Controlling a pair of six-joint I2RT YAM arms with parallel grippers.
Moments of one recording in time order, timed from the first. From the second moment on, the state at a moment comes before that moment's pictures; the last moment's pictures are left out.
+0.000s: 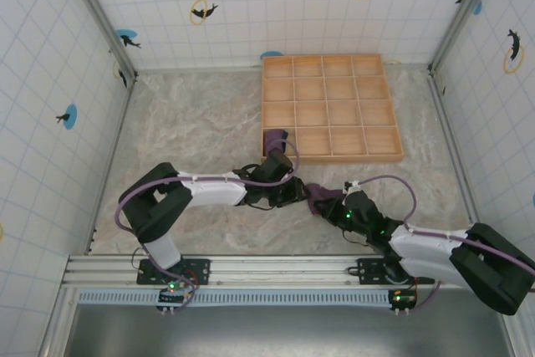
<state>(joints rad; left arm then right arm) -0.97 1.74 0.86 0.01 0.32 -1.05 0.82 1.06 0.03 0.45 -0.05 1.24</state>
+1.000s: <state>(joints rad) -0.99 1.88 0.93 0.18 0.34 -1.03 0.82 0.95 0.03 0.31 0.01 1.26</state>
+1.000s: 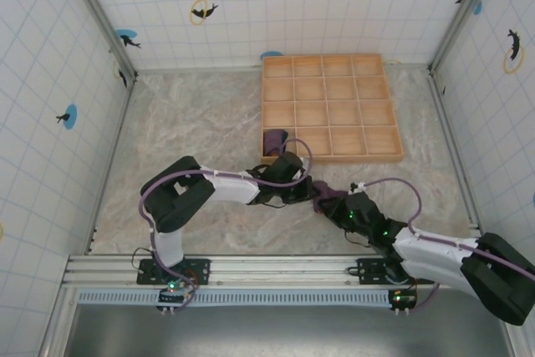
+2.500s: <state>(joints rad) -0.91 1.67 0.74 0.11 0.31 -0.82 0.60 1.04 0.29 -0.21 -0.05 0.72</state>
